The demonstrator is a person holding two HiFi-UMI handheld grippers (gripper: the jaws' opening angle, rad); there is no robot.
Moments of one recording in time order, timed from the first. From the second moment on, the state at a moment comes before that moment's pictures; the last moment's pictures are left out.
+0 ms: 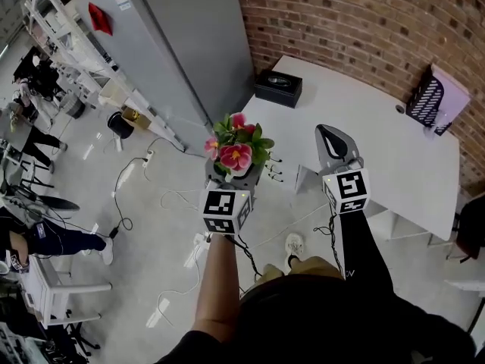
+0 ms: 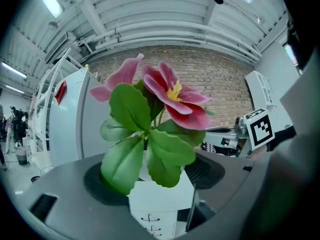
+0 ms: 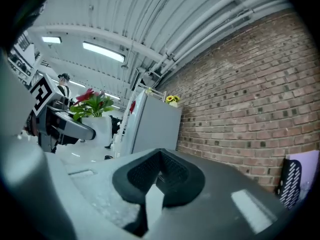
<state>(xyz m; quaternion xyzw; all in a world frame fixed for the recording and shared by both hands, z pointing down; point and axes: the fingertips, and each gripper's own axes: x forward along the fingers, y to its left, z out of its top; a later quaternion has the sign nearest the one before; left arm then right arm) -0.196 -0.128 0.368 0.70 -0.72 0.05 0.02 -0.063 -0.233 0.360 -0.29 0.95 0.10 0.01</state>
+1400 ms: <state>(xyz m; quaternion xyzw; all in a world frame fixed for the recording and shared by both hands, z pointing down) -0.212 -0.364 0.416 0.75 -0.66 0.11 0.03 -0.093 -0.447 0.403 -0.32 0.95 0.03 0.00</state>
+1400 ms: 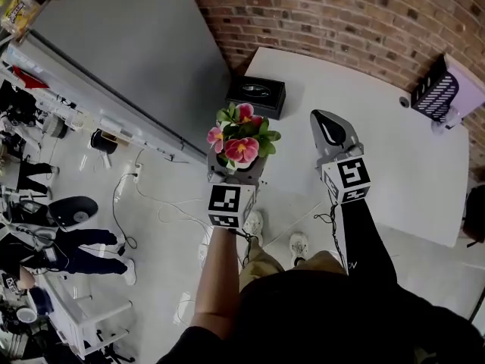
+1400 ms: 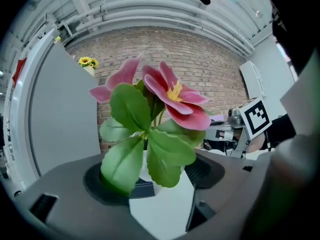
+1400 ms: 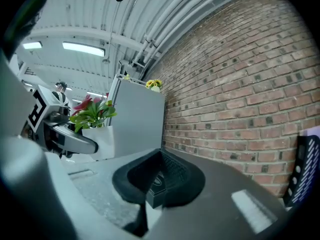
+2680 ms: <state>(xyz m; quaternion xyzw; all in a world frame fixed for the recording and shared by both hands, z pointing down) -0.308 -0.446 0.642 0.82 -0.52 0.18 0.16 -0.160 -0.495 0.472 -0.47 0.88 -0.01 -0.11</state>
